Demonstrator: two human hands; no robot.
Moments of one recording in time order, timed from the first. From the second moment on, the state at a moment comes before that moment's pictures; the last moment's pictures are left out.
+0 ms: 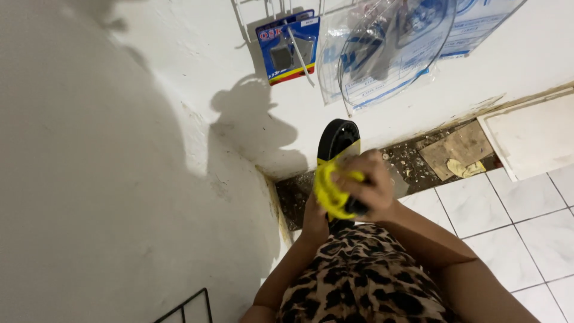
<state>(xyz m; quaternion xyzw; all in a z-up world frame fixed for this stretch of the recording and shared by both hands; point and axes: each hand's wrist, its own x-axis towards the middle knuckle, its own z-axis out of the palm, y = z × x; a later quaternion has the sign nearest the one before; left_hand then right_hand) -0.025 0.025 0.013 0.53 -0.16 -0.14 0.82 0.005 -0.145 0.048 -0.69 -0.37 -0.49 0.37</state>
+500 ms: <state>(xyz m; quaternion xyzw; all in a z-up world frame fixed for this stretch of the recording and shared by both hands) -0.016 0.023 0.029 0.37 -0.28 -0.15 0.87 0.004 -0.164 0.055 -0.72 -0.13 -0.51 0.45</state>
